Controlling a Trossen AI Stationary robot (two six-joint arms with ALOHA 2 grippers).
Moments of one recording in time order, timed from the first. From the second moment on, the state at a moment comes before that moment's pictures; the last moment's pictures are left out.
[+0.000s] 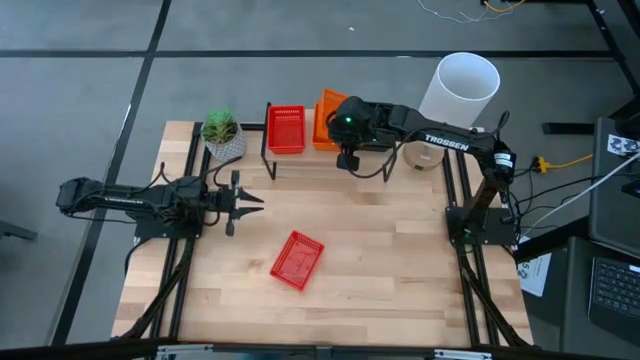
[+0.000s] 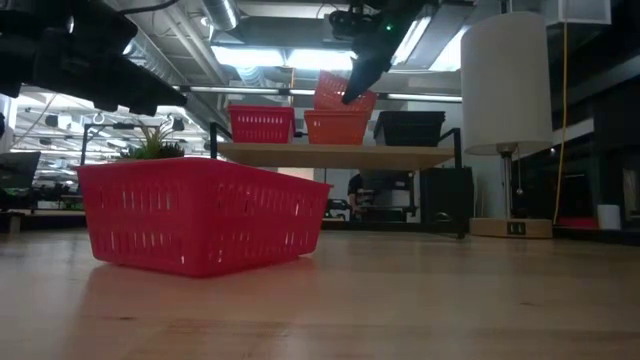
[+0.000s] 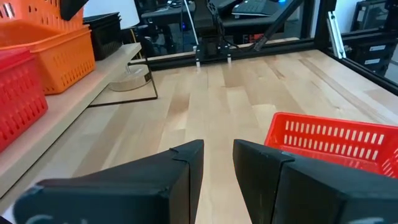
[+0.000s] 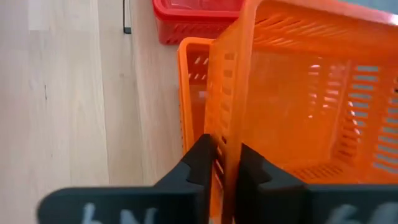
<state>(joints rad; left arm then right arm) 0.04 0.40 0.10 0.21 -0.03 0.14 -0.34 1.77 1.72 -0.84 0.15 -0.34</state>
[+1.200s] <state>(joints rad) 0.03 0.40 0.10 0.25 0.07 0.03 0.15 1.77 1.60 -0.38 -0.14 0.17</state>
